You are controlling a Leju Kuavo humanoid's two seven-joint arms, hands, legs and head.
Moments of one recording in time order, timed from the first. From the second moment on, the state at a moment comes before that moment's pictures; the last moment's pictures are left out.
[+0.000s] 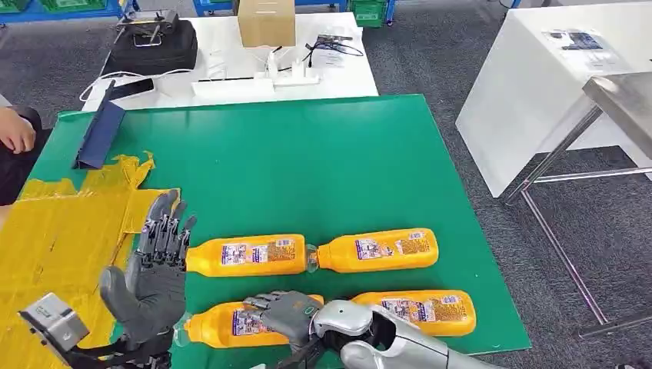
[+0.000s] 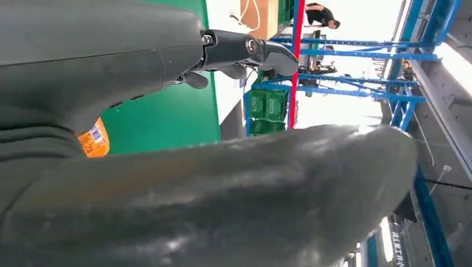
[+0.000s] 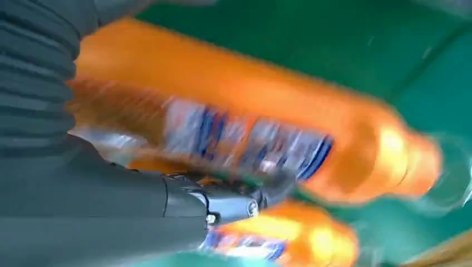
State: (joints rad) left arm 0.15 -0.03 -0.38 -1.94 0.11 0.07 -0.27; right arm -0.38 -0.13 1.08 -1.24 0.73 0.35 0.00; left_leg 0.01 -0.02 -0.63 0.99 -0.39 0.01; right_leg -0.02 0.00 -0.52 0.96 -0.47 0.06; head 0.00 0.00
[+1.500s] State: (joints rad) left arm 0.10 -0.04 -0.39 -1.91 0.20 0.17 -0.27; right arm -0.47 -0.07 1.16 -0.98 0.74 0.40 -0.03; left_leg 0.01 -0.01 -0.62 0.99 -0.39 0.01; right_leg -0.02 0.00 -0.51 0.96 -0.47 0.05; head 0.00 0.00
